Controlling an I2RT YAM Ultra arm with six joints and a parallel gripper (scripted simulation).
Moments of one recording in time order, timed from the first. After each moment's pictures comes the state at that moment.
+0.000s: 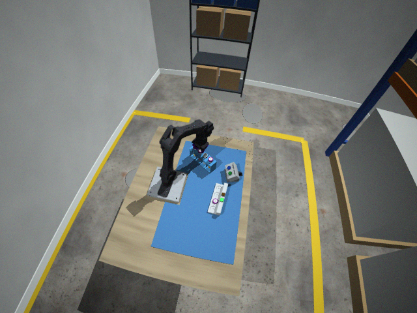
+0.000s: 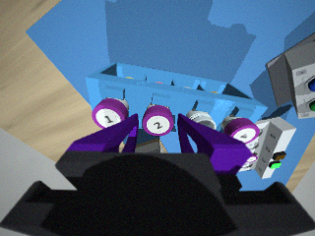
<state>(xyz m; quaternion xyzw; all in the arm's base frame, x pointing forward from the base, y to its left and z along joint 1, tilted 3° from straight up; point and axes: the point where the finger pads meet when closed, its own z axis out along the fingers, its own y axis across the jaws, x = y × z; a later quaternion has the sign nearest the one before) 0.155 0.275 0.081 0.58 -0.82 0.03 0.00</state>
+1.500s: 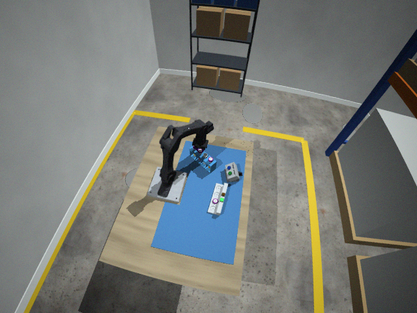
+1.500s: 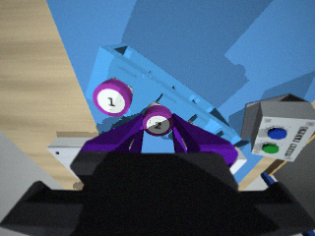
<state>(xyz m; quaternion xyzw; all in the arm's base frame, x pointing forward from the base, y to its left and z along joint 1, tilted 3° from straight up) 0.155 0.275 0.081 0.73 -0.68 0.03 0.01</state>
